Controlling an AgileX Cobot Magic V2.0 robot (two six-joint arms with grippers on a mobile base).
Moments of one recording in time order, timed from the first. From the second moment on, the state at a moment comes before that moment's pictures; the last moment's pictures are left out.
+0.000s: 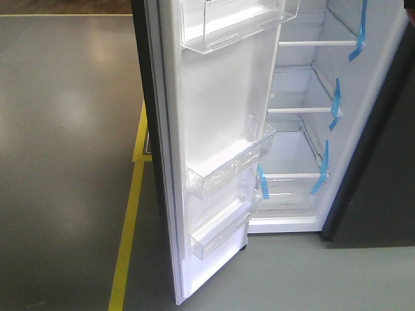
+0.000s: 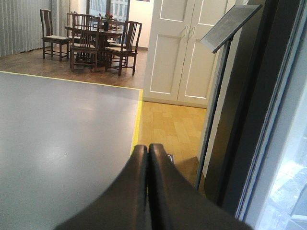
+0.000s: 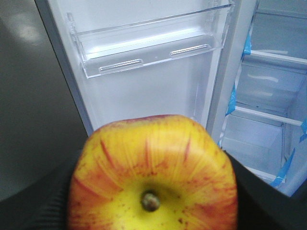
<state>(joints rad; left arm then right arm) 0.08 -0.01 0.03 0.02 0.09 -0.21 -0.18 1.21 -1.65 0.60 1.12 -0.49</state>
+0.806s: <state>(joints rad) 0.08 -0.01 0.03 0.02 0.09 -0.21 -0.18 1.21 -1.65 0.60 1.13 -0.49</state>
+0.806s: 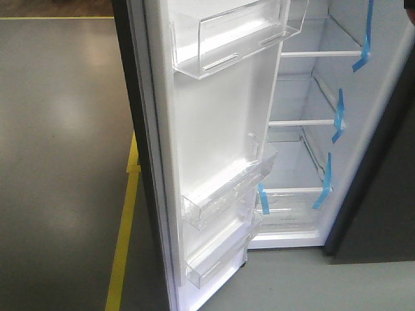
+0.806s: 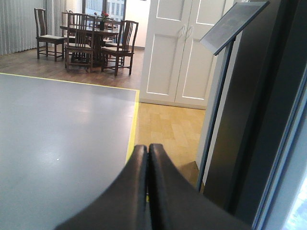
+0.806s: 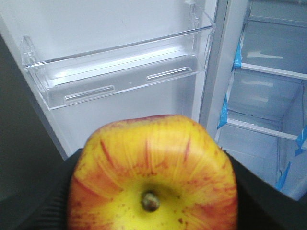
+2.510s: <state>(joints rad) 0.08 -0.01 0.03 0.02 0.09 -0.21 -0.18 1.21 -1.65 0.60 1.13 -0.49</state>
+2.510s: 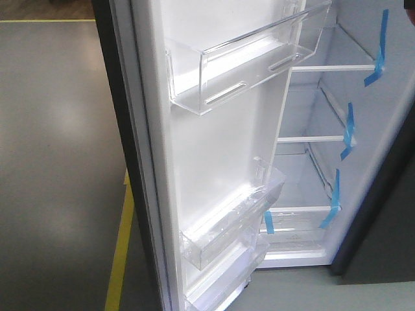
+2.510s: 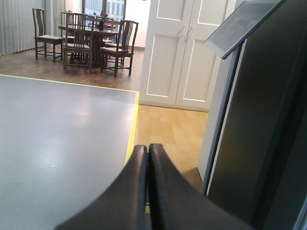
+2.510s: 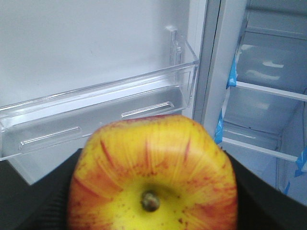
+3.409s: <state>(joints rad) 0.08 -0.01 0.03 0.02 0.09 -0.21 -0.18 1.21 -1.65 0.60 1.13 -0.49</state>
